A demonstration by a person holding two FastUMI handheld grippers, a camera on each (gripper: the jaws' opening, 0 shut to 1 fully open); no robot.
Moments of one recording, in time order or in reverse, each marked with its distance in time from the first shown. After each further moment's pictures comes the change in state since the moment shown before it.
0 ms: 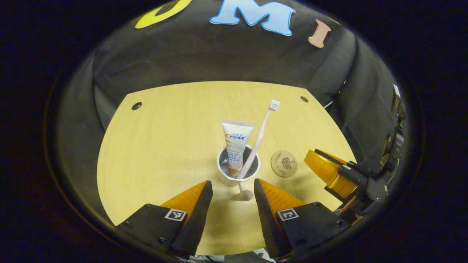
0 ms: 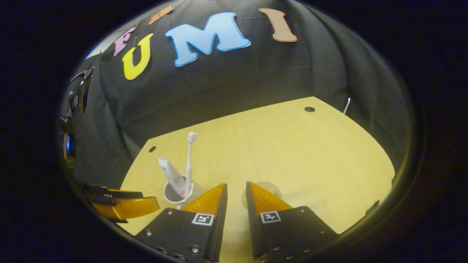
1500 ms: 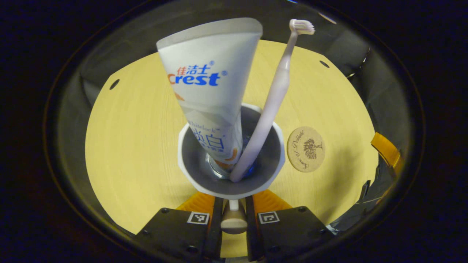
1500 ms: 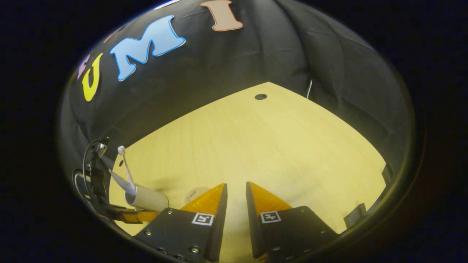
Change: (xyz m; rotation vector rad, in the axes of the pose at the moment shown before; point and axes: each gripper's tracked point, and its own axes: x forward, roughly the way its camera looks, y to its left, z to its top) left arm 0.115 -0.008 -0.040 -0.002 0.270 0.071; right arm 0.011 -0.128 0.009 0.166 0.076 -0.171
